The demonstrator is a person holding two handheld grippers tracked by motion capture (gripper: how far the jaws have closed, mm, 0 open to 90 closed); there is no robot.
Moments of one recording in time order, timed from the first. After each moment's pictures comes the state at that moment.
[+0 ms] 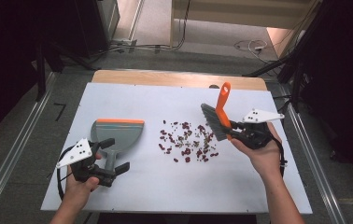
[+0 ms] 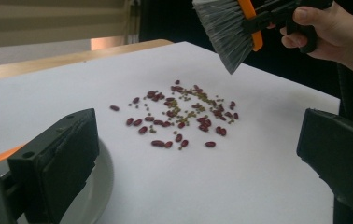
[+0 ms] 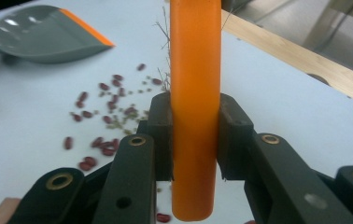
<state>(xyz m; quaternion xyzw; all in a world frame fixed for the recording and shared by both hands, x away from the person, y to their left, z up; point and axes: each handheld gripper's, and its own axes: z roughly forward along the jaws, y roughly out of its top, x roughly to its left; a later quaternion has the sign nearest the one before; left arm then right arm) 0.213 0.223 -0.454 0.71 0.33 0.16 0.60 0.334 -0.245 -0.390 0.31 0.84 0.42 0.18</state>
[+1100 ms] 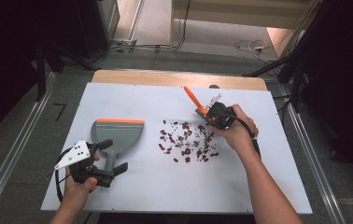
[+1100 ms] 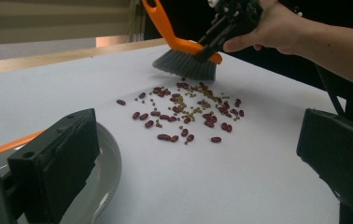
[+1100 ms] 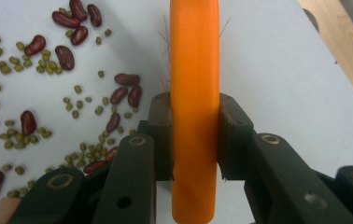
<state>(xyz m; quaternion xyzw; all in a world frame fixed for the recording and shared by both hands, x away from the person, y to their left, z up) 0.211 0.222 -0.458 0.71 0.33 0.16 0.60 0.415 -0.160 -0.428 0.30 0.92 0.12 0.24</state>
